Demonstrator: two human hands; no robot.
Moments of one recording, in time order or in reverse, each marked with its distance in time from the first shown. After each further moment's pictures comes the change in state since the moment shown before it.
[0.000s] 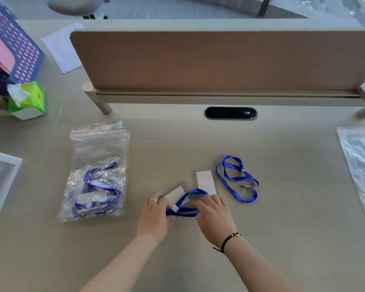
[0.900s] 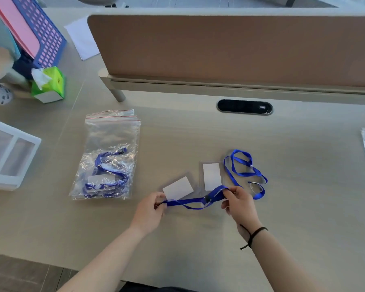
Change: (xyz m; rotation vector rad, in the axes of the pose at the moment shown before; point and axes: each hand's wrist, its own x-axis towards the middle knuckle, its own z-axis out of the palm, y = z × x) left_hand -0.021 -0.025 0.001 -0.545 0.026 -0.209; right_hand -0.004 0.036 -0.034 1.269 0.048 0.699
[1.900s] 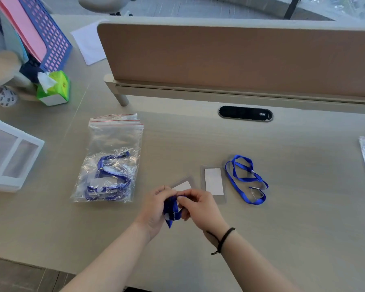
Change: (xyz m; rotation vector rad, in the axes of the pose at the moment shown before) left_hand -0.020 0.080 -0.012 -0.874 -0.207 -0.176; right_hand -0.050 -0.037 0.079 -0.033 -0.394 -0.120
